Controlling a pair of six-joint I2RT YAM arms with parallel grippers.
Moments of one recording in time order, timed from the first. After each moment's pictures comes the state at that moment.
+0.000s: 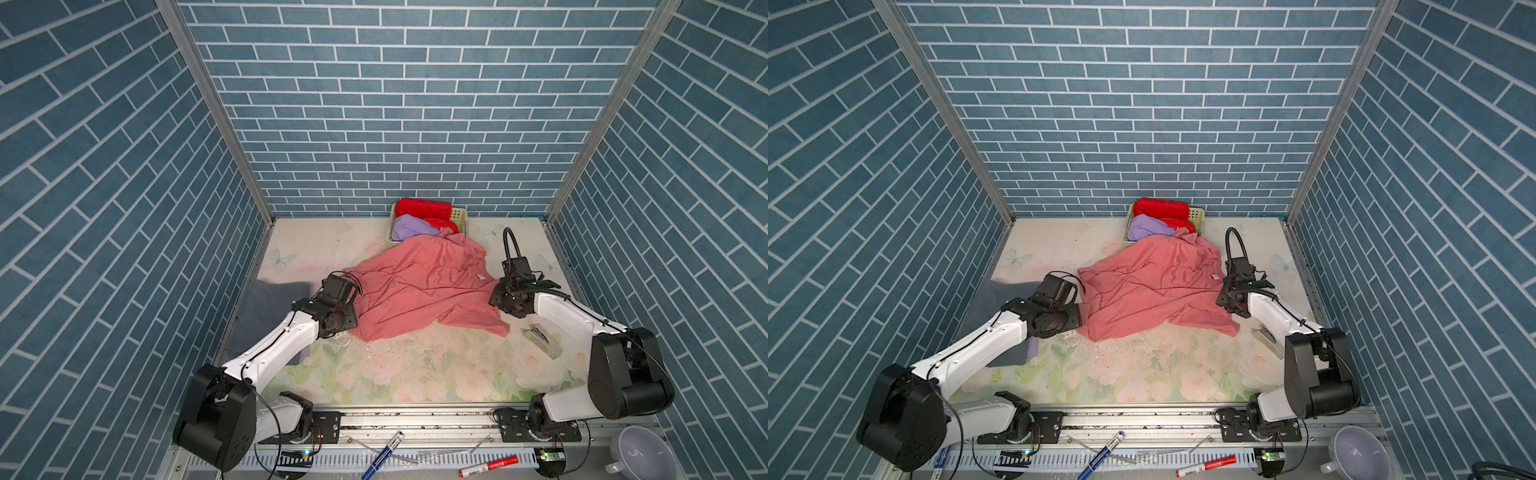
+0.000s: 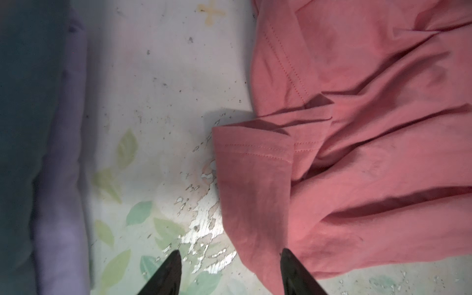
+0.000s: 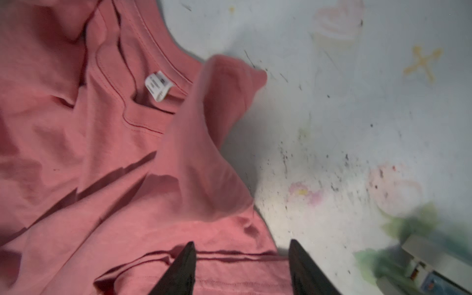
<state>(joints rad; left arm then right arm) -0.40 1.27 0.75 -0.63 -0.09 -0.64 0.24 1.43 0.83 -0.55 0.09 0.63</state>
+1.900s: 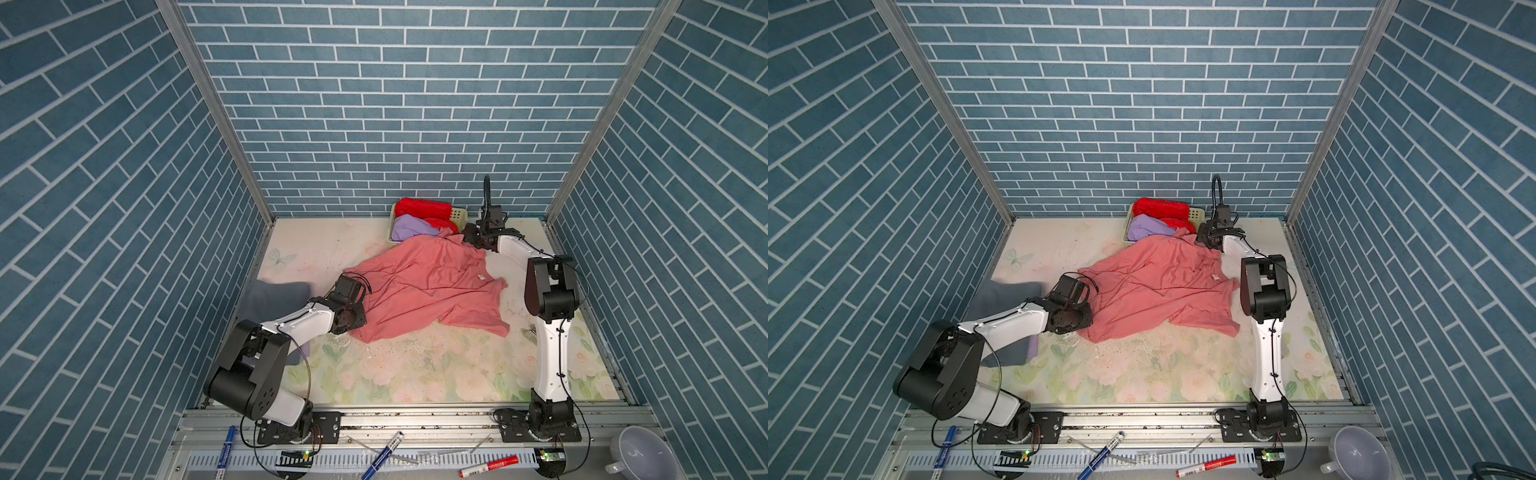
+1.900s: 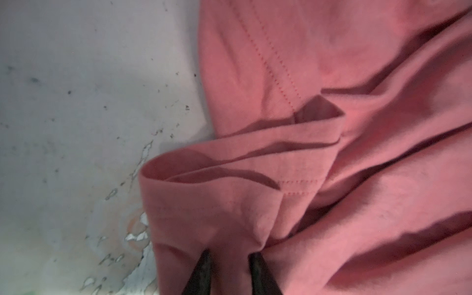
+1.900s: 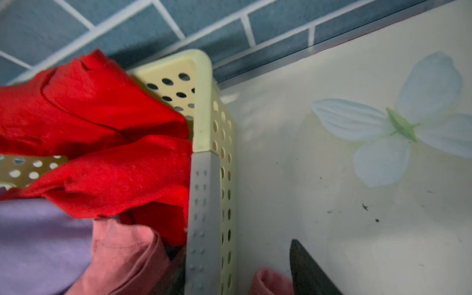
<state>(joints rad) -0.40 1.50 0.71 -0.36 0.00 -0.64 0.21 2.30 1.81 -0.27 -0.09 0.41</state>
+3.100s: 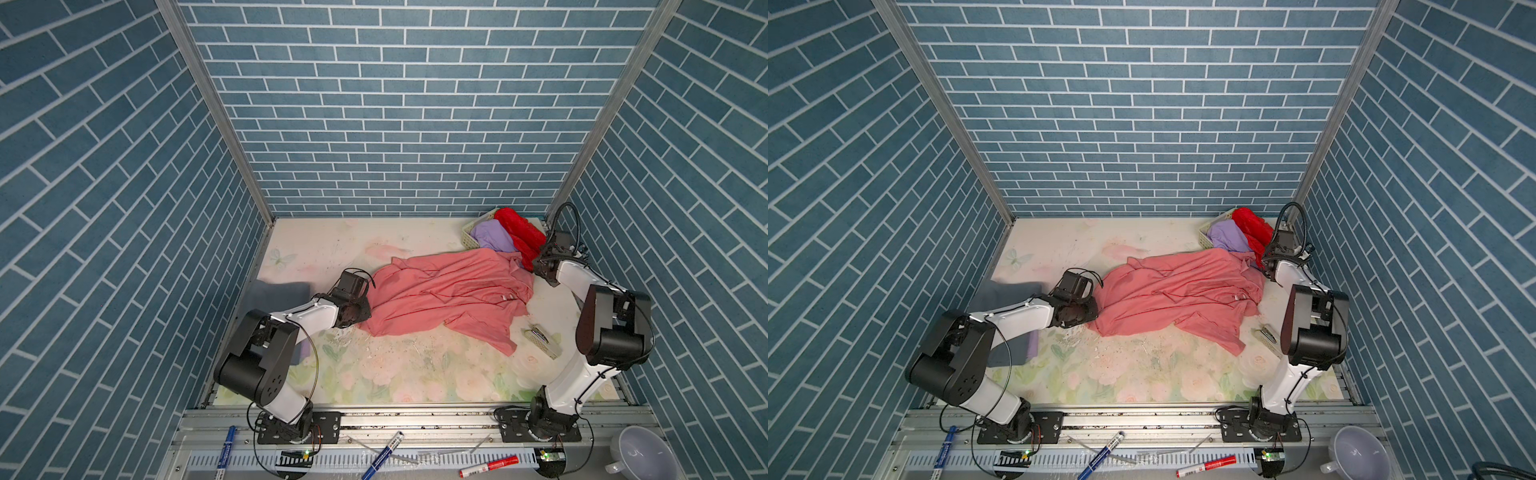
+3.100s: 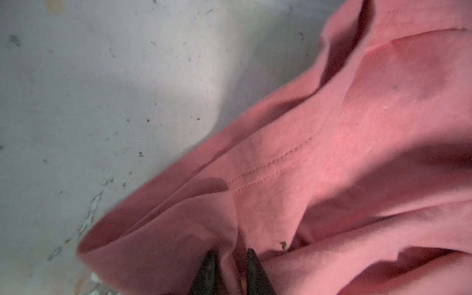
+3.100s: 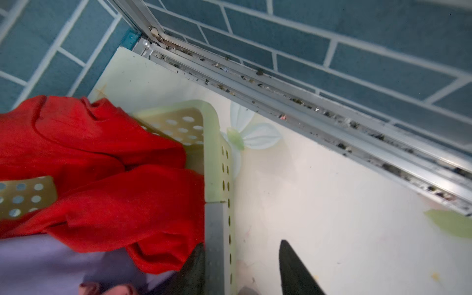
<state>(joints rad) -0.40 1.58 0.75 -0.25 0.04 -0.64 -0.14 1.77 1.18 -0.30 0.30 0.80</state>
